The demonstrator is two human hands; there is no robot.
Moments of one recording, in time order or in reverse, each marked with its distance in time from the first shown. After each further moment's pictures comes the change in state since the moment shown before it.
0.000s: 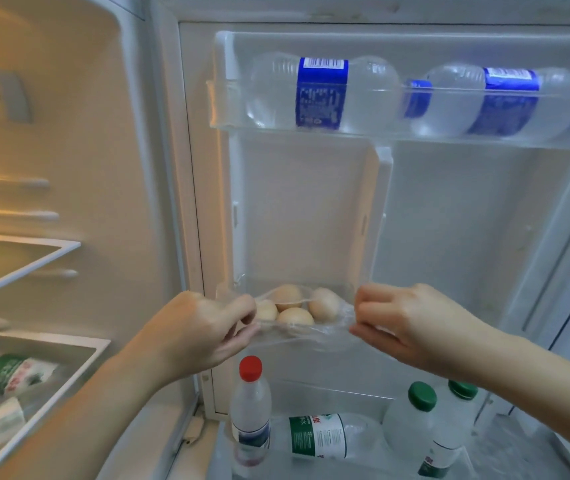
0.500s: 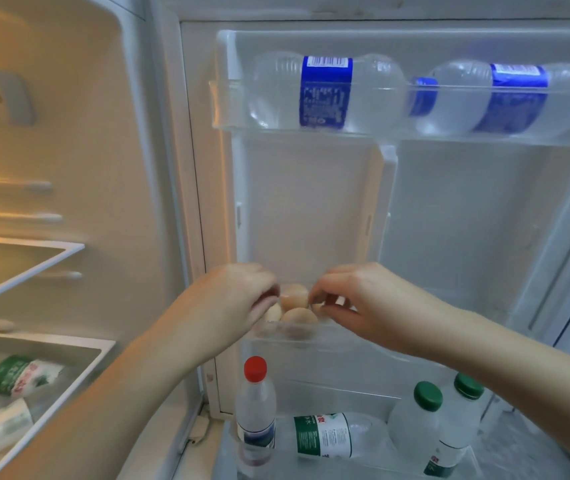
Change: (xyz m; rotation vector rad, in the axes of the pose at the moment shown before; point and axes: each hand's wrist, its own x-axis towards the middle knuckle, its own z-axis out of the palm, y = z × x) left_hand 0.041 0.013 -0.016 -0.086 -0.118 -0.259; right_hand 0.050 -0.019 0.000 0.262 -0.123 0.182
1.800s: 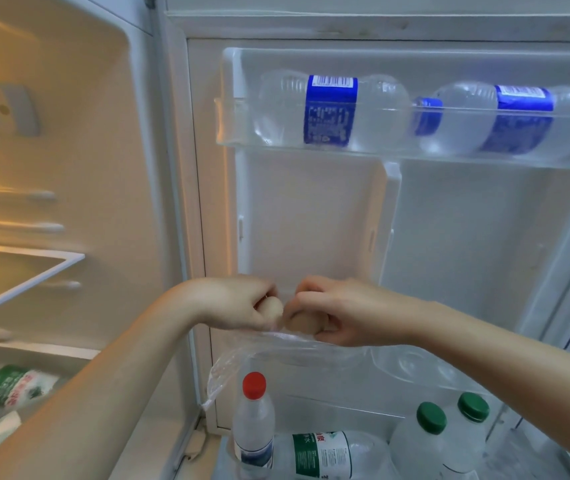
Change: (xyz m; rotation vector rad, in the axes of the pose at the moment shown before) left_hand 0.044 -0.022 0.002 -0.202 -0.655 -0.298; right_hand 0.030 0.031 0.020 -0.050 -0.235 -0.167
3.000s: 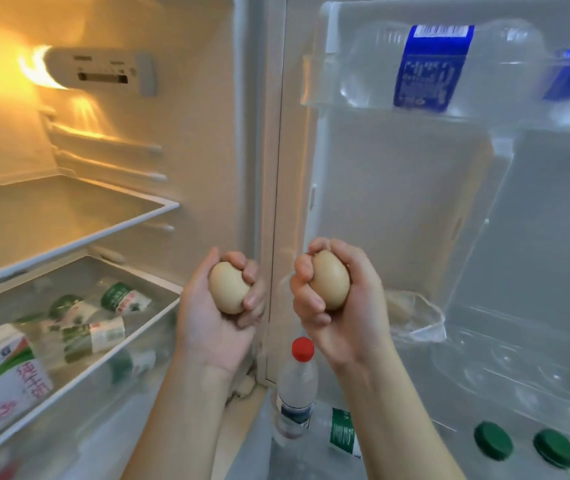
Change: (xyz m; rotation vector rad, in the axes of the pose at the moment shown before) left_hand -0.077 0.017 0.067 -2.146 0.996 0.175; right_hand 0.042 -0.106 0.014 2.330 0.462 0.113
